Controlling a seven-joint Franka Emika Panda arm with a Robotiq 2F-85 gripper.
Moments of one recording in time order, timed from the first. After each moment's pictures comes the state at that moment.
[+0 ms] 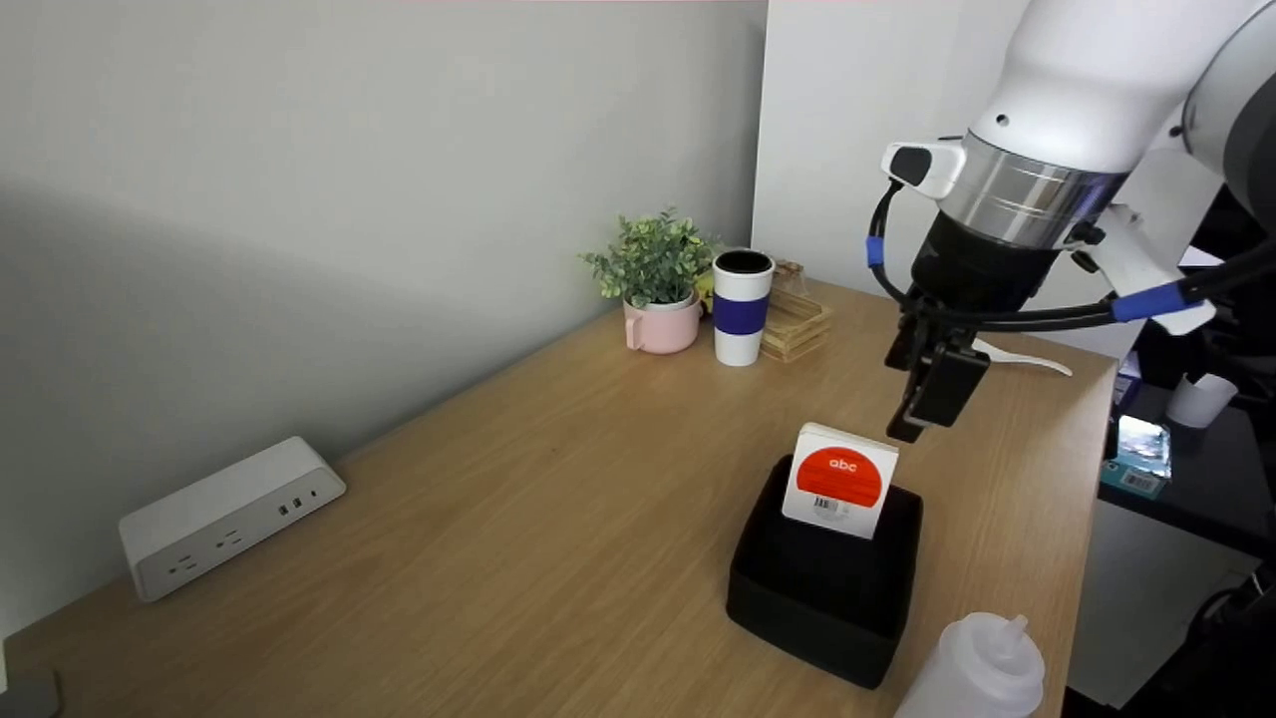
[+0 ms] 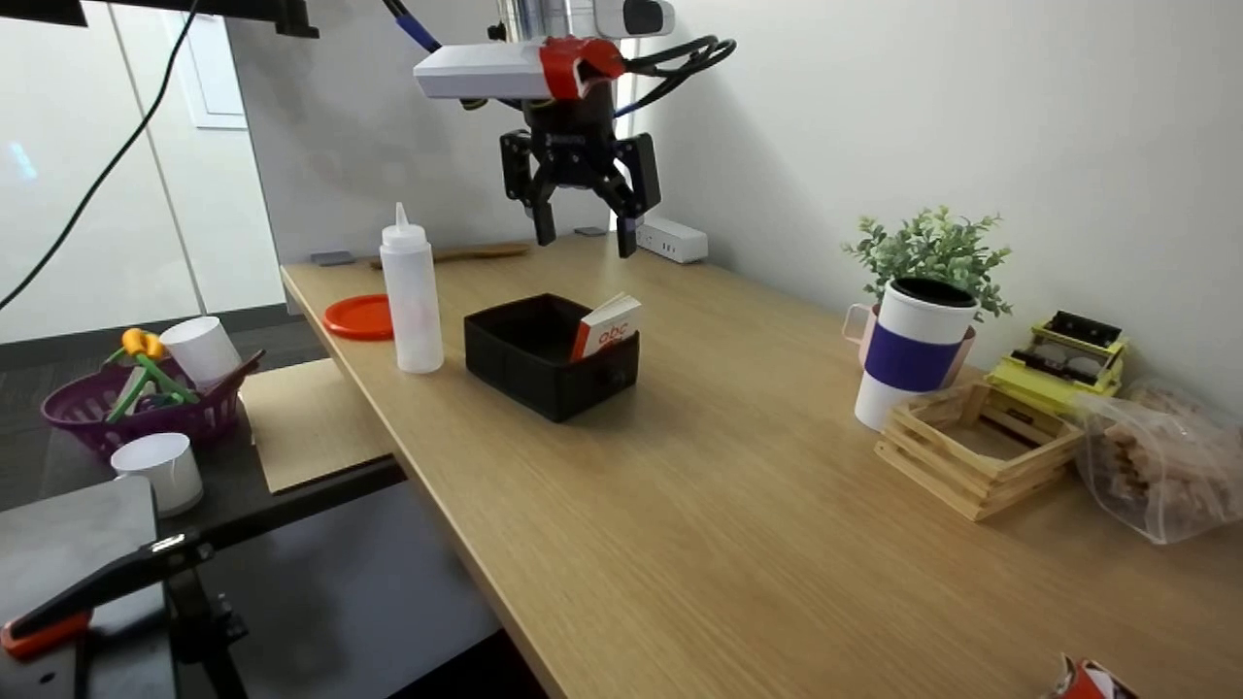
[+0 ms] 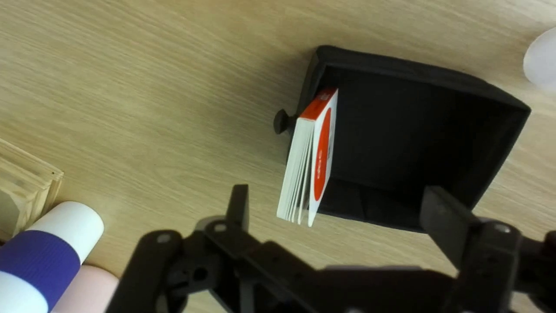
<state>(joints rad) 0.10 0.06 0.10 -2.33 -0.14 2.58 -0.07</state>
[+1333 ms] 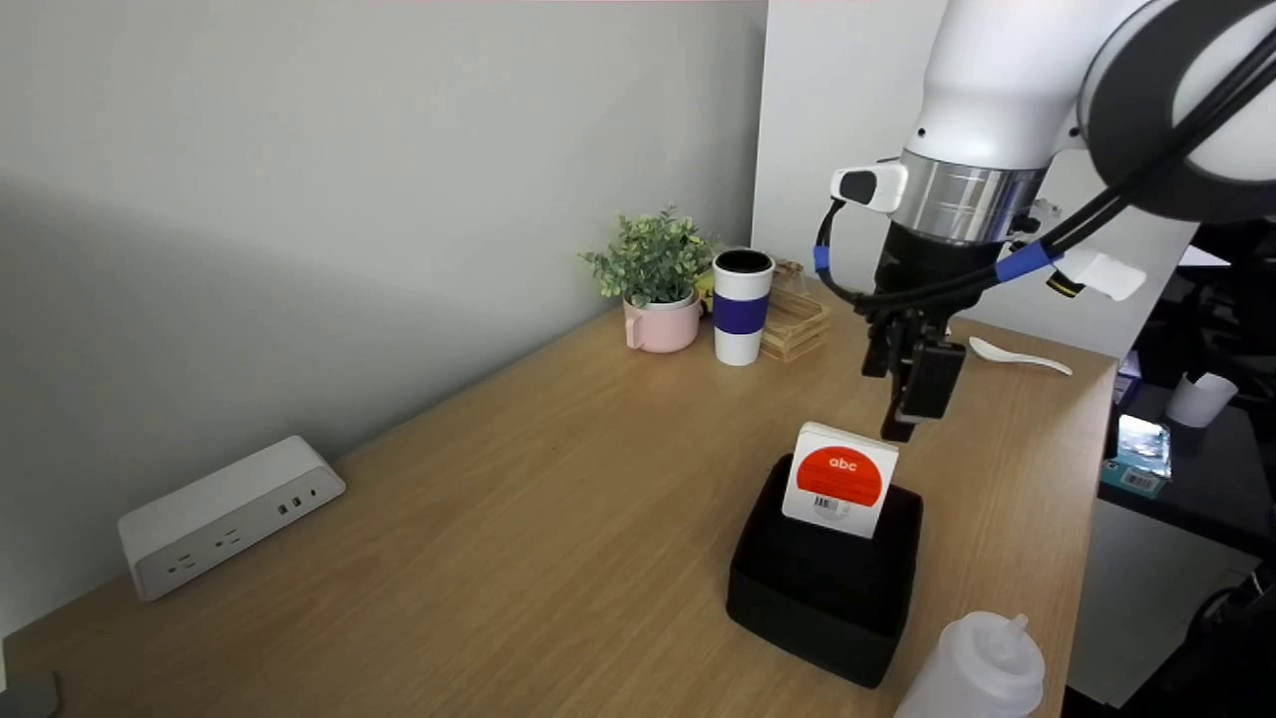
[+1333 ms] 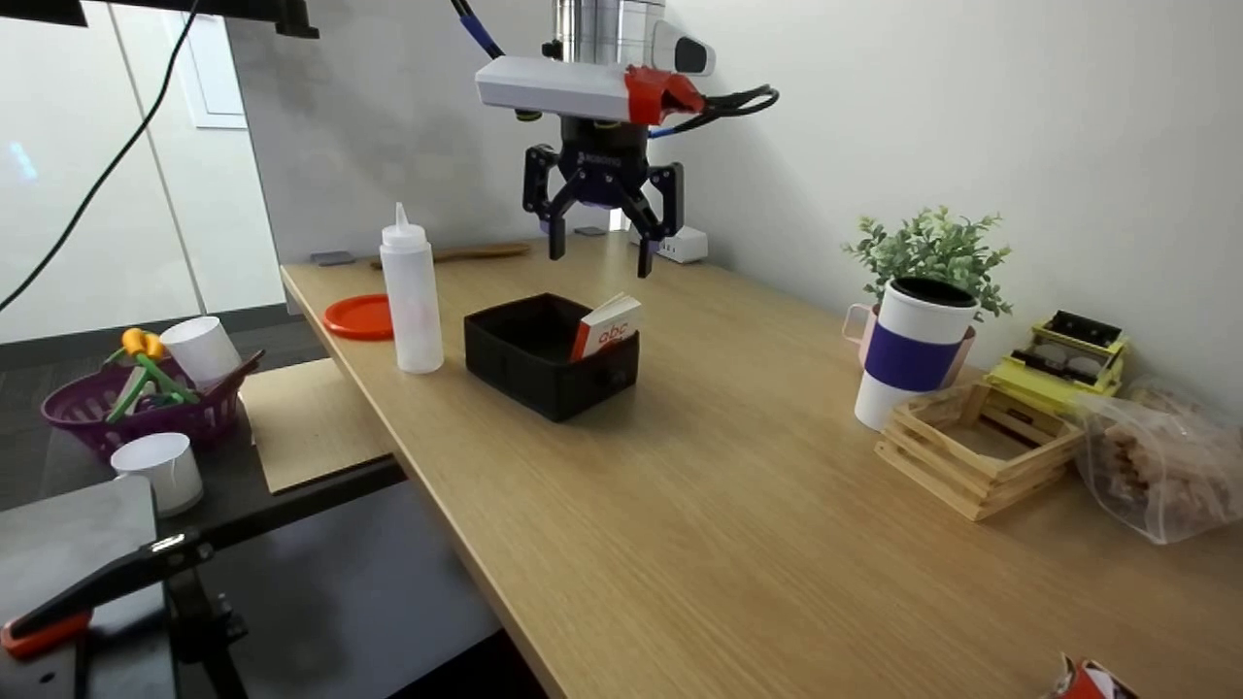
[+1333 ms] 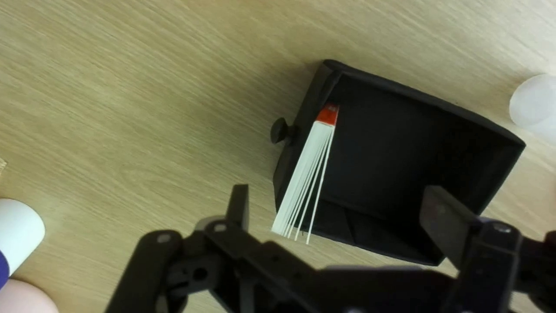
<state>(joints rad) 0.08 0.17 0.09 -2.19 0.00 2.44 -0.38</state>
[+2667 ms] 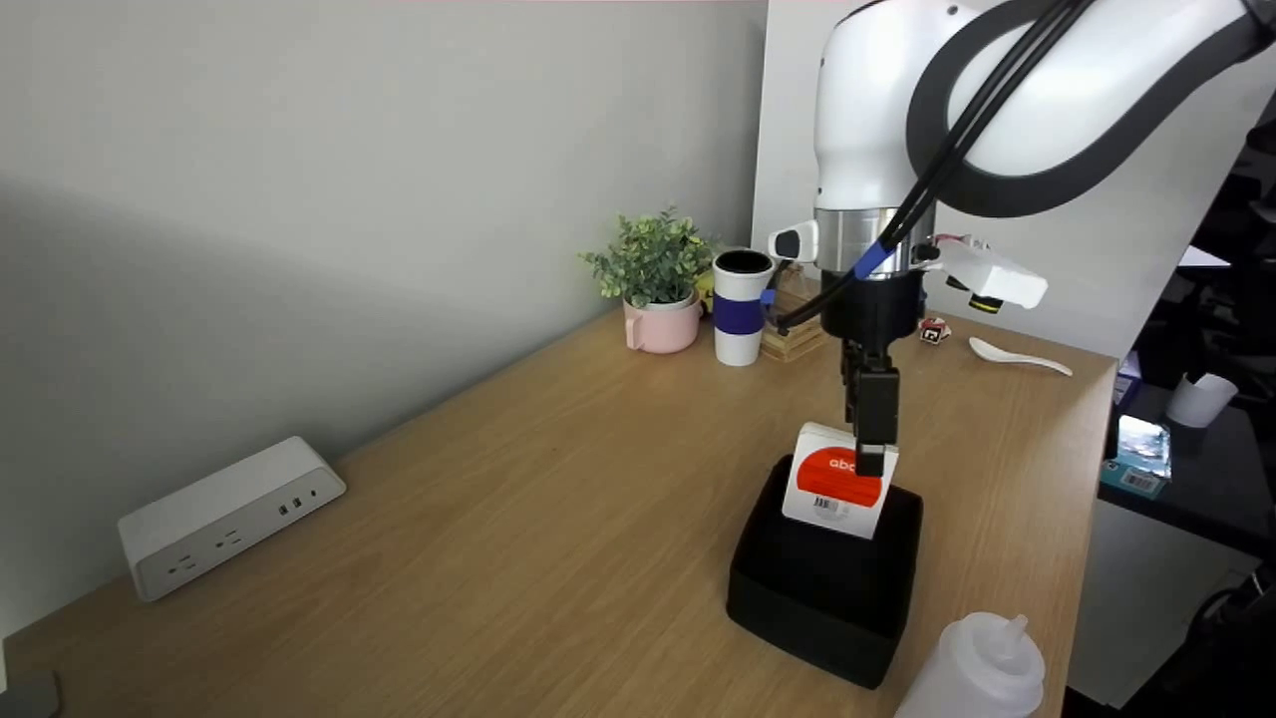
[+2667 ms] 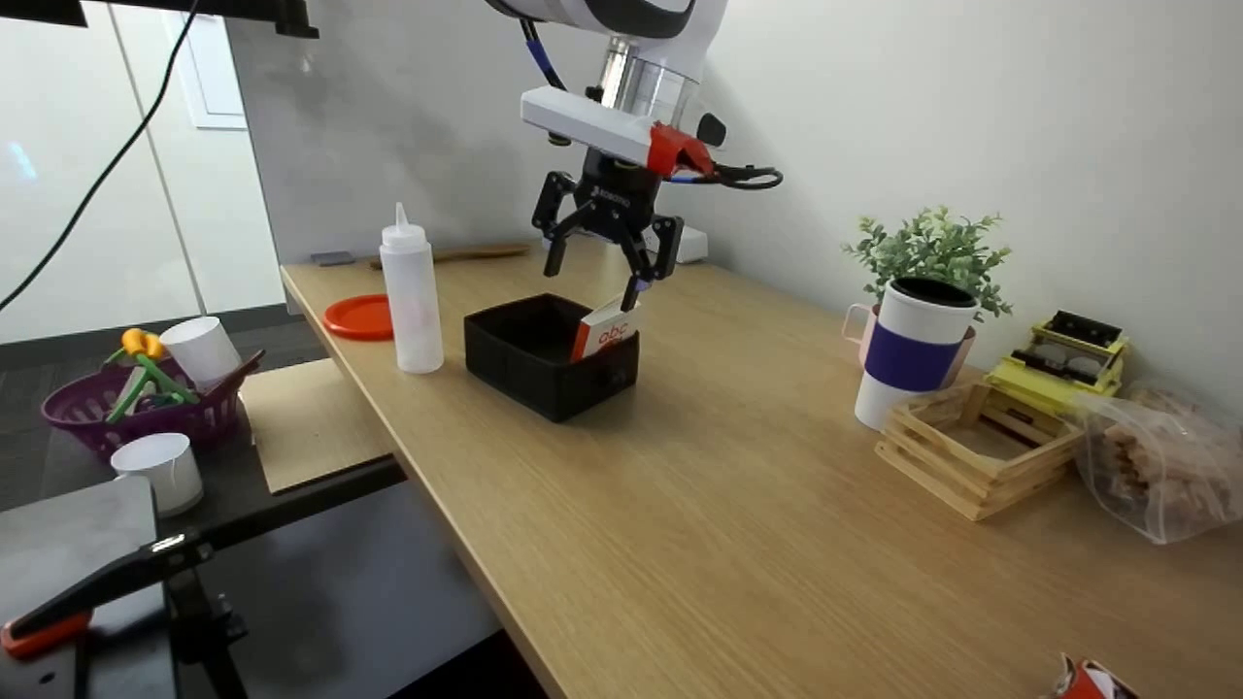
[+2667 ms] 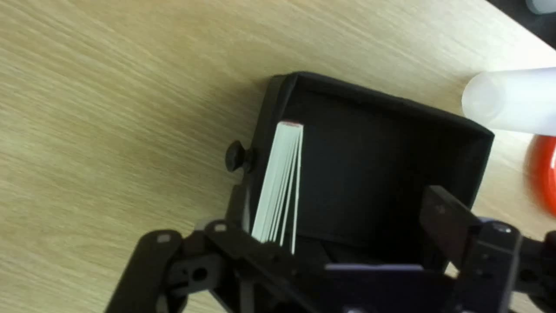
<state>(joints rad) 0.04 0.38 0.12 -1.93 0.10 2.15 -0.36</state>
